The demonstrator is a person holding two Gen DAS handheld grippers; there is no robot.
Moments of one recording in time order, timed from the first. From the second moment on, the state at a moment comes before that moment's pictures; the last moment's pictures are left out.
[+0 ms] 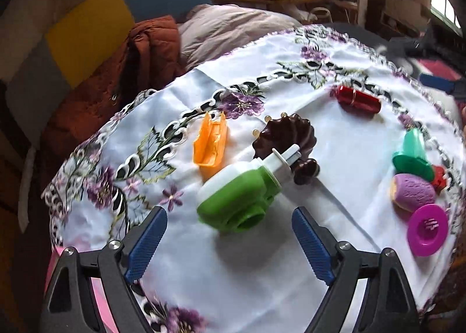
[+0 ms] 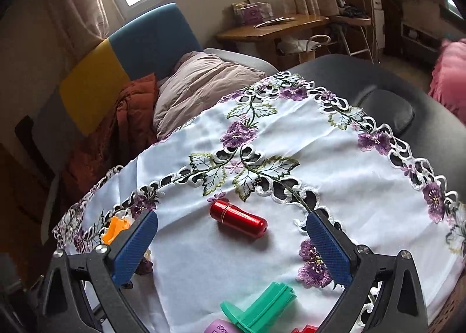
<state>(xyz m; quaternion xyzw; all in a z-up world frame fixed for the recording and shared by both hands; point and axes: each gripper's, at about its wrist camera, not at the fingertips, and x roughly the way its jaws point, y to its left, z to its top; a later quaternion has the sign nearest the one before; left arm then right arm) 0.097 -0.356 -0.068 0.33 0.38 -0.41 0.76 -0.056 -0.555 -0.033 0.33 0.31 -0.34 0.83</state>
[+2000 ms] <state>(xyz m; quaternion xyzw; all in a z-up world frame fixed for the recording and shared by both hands) -0.012 -0.216 -0.049 0.10 0.43 -0.45 0.77 -0.042 -0.533 -0.092 0.22 0.61 -0.19 0.74</state>
